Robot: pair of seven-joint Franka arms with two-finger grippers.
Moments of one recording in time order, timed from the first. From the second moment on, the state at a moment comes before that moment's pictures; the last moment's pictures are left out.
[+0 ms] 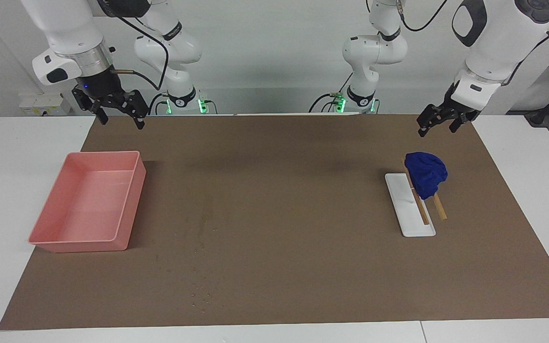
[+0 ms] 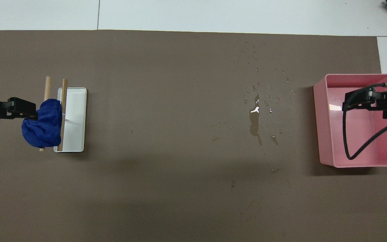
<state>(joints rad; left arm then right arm) -0.08 -0.05 0.04 -1.69 -0.01 1.60 -0.13 -0.02 -0.02 0.06 -1.54 -0.01 1.53 0.24</state>
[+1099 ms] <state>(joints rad) -0.01 -0.10 0.07 -1.90 0.02 1.89 -0.24 -0.02 -0.02 0.06 -1.54 -0.01 1.53 0.24</state>
